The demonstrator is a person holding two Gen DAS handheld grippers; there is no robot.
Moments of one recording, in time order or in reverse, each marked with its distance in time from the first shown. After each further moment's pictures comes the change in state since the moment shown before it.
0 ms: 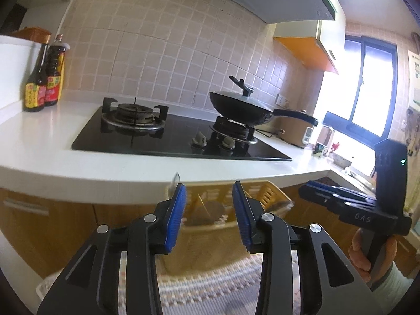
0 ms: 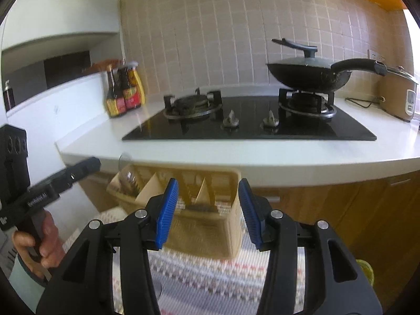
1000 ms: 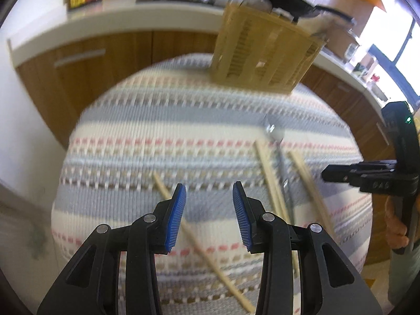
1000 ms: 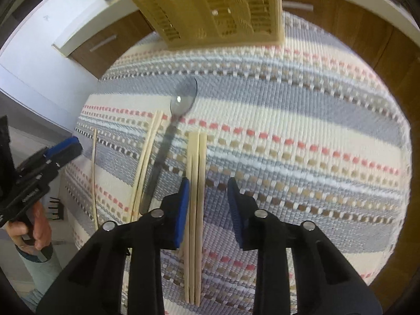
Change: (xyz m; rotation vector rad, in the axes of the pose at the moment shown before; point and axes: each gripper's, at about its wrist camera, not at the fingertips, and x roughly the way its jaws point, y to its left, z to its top) left arm -0.077 0.022 -0.144 -0.112 0.588 0.244; right arm 0.014 0.033 -0.158 0.169 0.737 0.116
